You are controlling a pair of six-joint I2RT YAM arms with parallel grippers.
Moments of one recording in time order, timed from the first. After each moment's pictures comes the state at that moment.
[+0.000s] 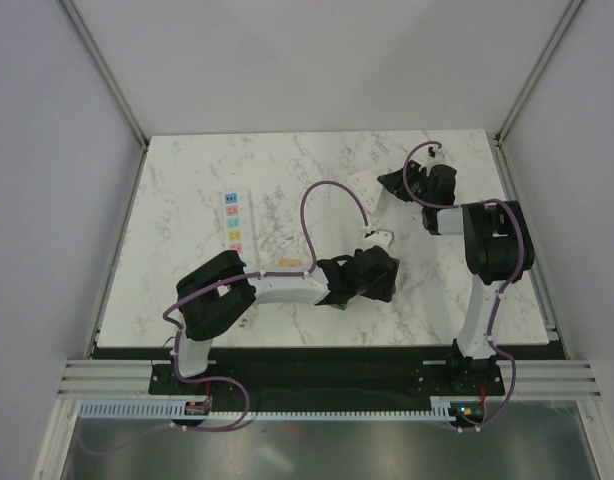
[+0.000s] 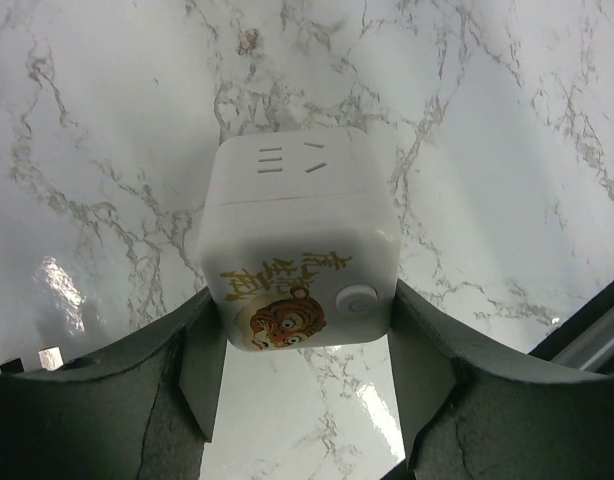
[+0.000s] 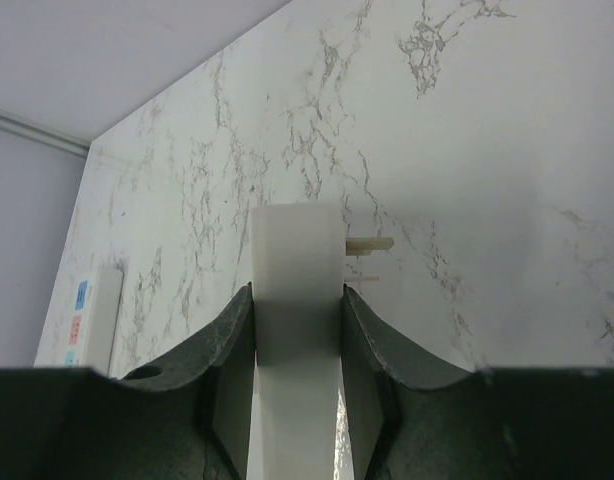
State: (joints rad) left arm -1.15 1.94 1.25 -0.06 -0.22 -0.67; right arm 0.06 2.05 1.06 0.73 -0.40 0.68
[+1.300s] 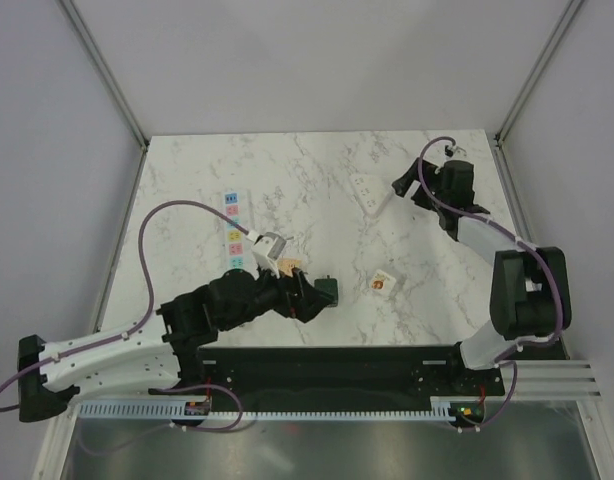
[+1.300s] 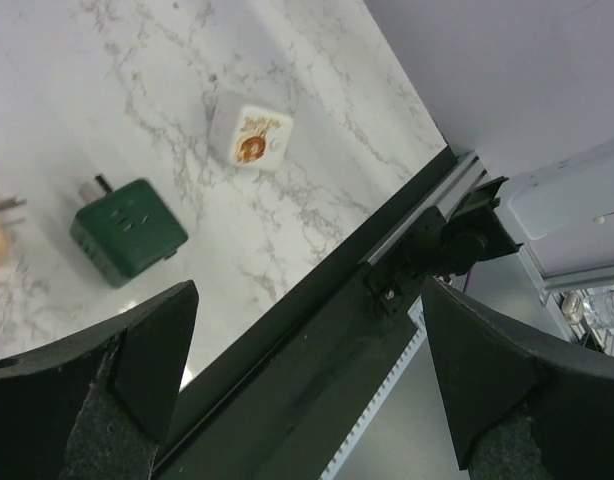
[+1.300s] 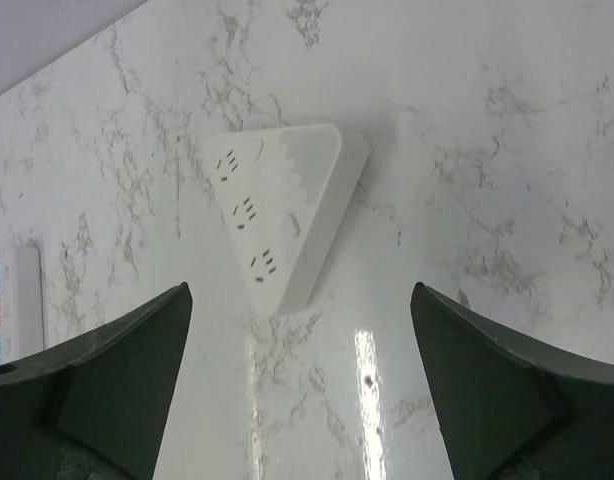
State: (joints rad) left arm -1.17 0.86 0.71 -0.13 -0.20 -0.69; right arm 0.05 1.67 0.99 0.20 -0.17 0.52
